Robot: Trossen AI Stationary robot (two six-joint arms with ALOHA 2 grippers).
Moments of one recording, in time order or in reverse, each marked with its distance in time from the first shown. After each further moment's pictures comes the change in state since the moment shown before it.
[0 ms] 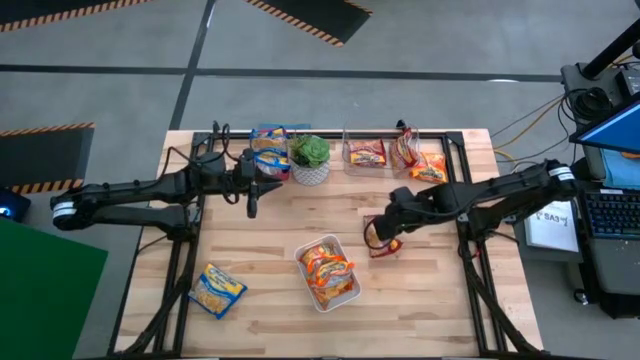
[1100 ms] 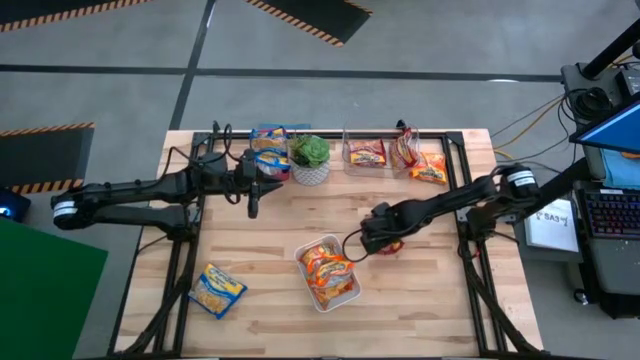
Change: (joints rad) left arm 0.000 0.014 0.000 0.001 0.000 -0.004; right arm -0.021 0.355 -0.049 0.126 -0.052 -0.101
